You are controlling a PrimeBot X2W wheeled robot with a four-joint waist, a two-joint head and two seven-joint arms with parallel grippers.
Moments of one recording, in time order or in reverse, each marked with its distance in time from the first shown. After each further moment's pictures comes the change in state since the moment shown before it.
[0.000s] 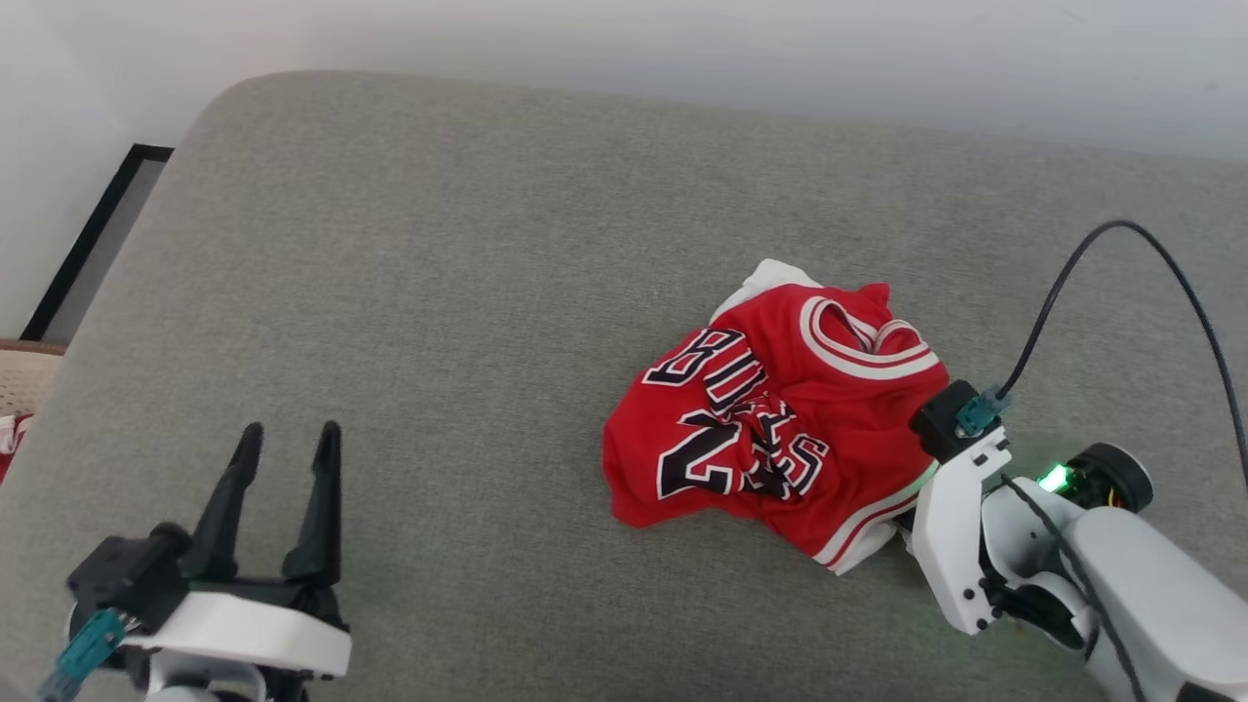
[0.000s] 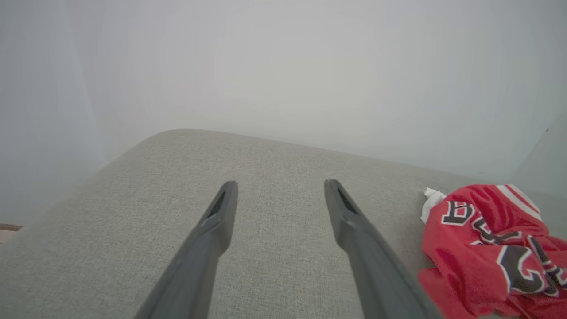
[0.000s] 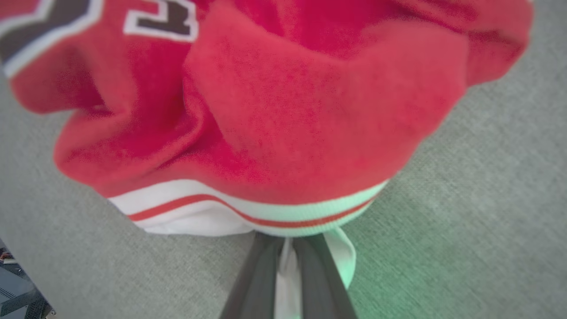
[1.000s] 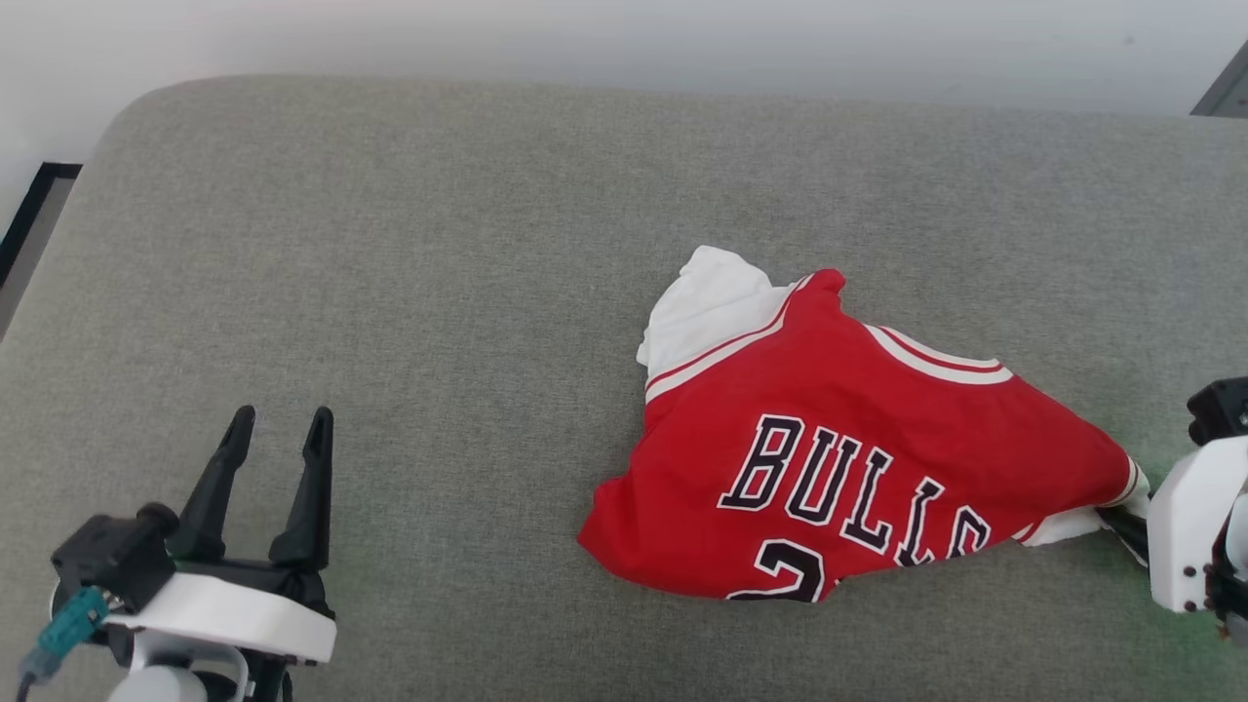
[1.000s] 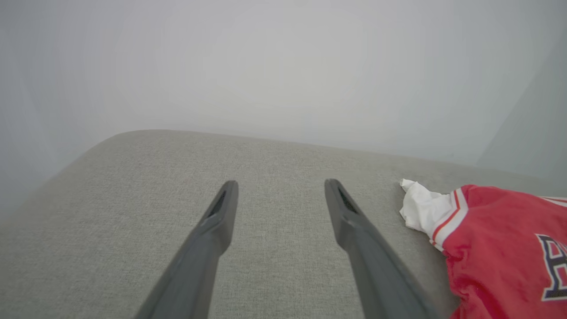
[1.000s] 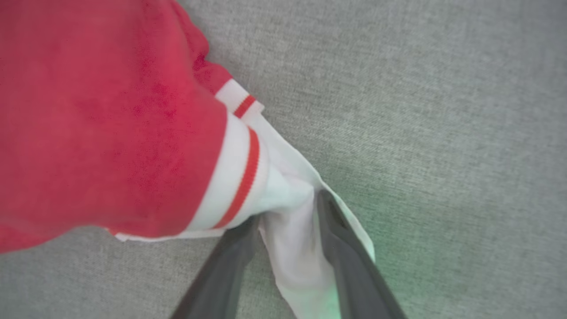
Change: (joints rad) left arm -0.019 0.065 -0.033 -0.001 -0.045 0.000 0.000; right arm 0.161 -0.132 -0.412 0.002 0.064 0.001 0.035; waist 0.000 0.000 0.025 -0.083
